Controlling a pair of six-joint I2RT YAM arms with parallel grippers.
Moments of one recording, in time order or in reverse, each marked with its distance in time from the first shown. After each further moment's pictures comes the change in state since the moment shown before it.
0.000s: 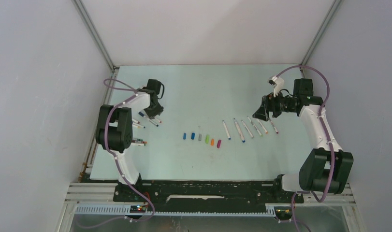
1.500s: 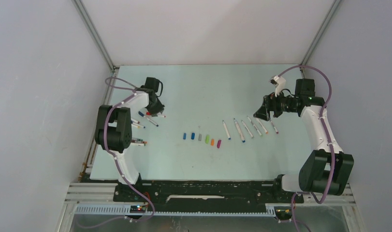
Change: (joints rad) left arm 0.007 0.001 0.027 0.026 0.120 0.088; right arm -0.016 -0.013 0.000 0.000 -0.011 0.000
